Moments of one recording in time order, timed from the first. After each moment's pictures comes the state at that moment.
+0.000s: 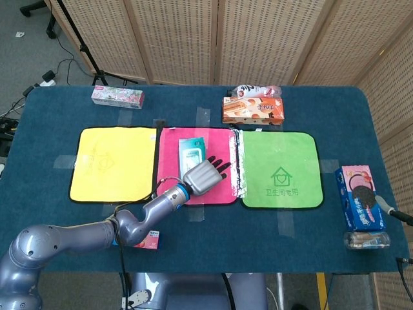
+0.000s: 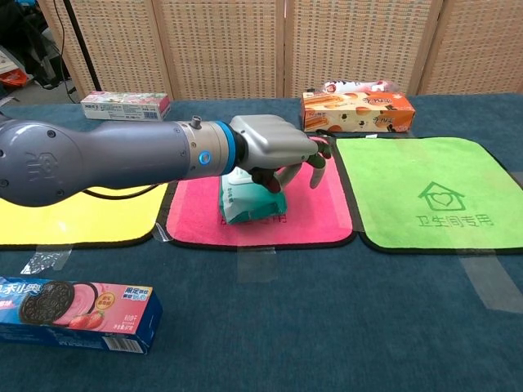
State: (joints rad) left arm -1.20 -1.77 -0.20 -1.15 1.12 0.59 0.55; right arm 0.14 -1.26 0.21 -1.17 -1.44 1.68 0.56
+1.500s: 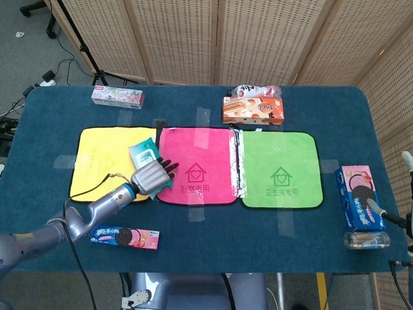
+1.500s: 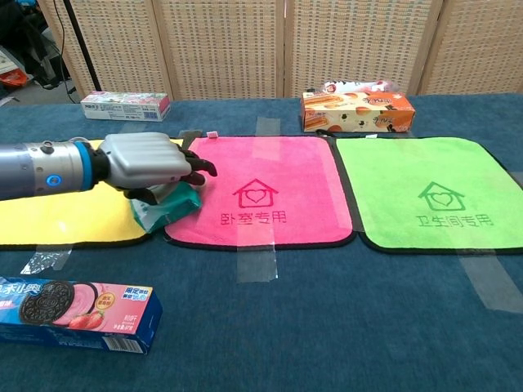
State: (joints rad) left arm -0.99 -1.61 0.13 -0.97 1.55 0.81 0.13; right arm 0.13 -1.26 0.21 -1.23 -1.48 1.66 0.51
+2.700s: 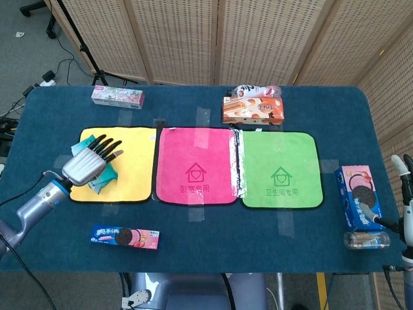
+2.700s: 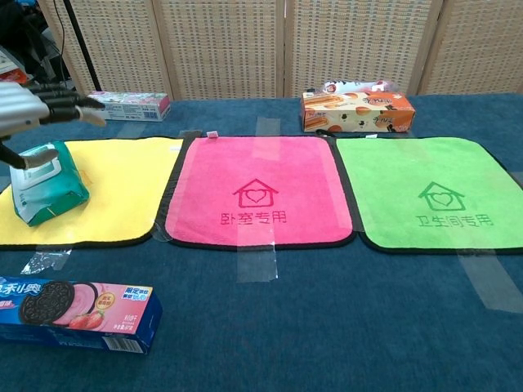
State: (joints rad) left arm -0.71 -1.54 0.19 -0.59 1.67 1.25 -0.37; right arm 0.12 -1.24 0.19 -1.29 -1.54 1.70 0.47
